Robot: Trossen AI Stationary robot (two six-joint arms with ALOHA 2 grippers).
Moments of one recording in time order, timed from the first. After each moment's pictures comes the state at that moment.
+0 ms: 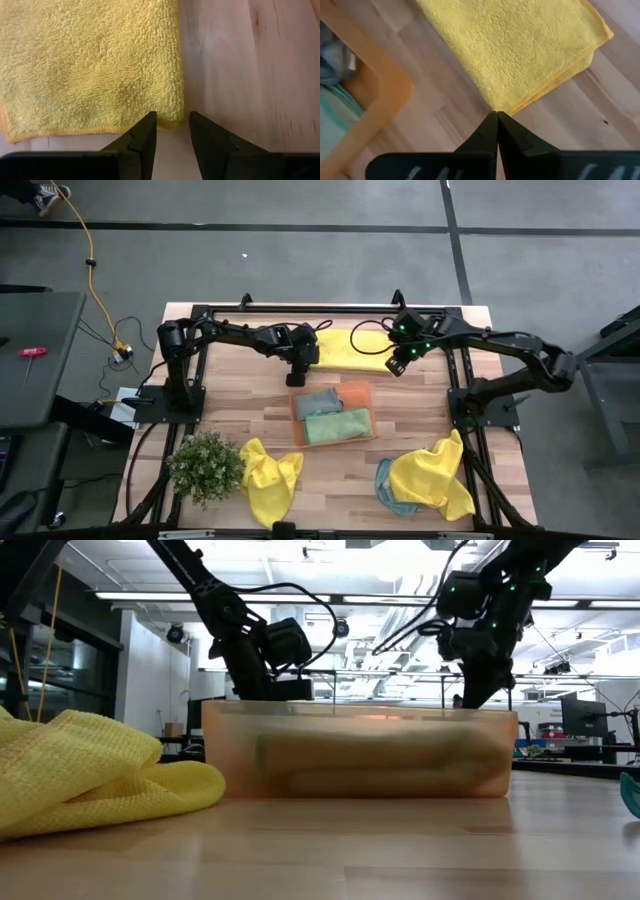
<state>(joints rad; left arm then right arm) 0.50 1.90 1.09 -0.30 0.06 0.51 -0.56 1.26 0.84 -0.73 -0.10 0.16</state>
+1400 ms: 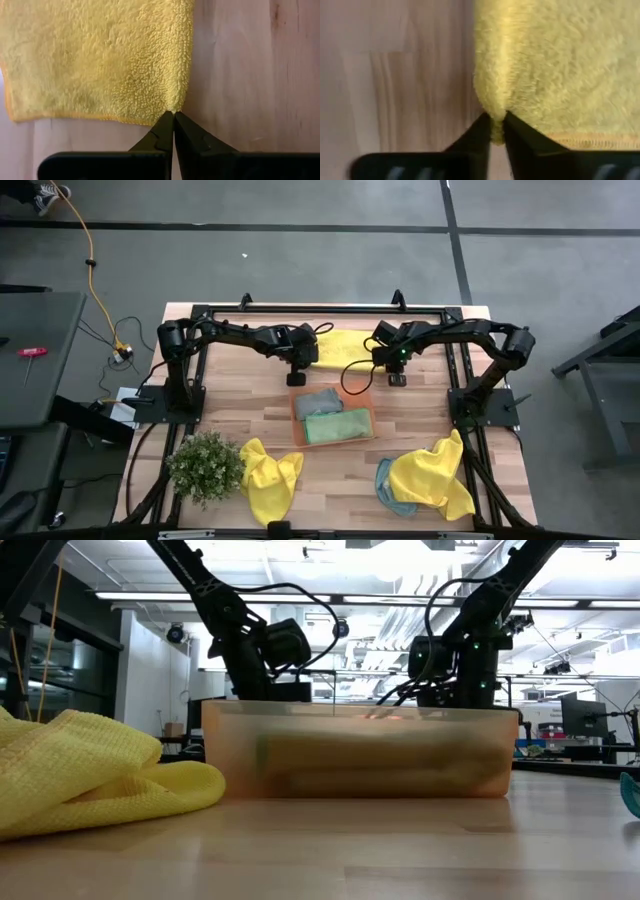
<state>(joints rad) 0.50 1.90 1.09 -0.32 0.01 0.43 -0.54 1.66 0.84 -0.63 -0.06 -0.54</state>
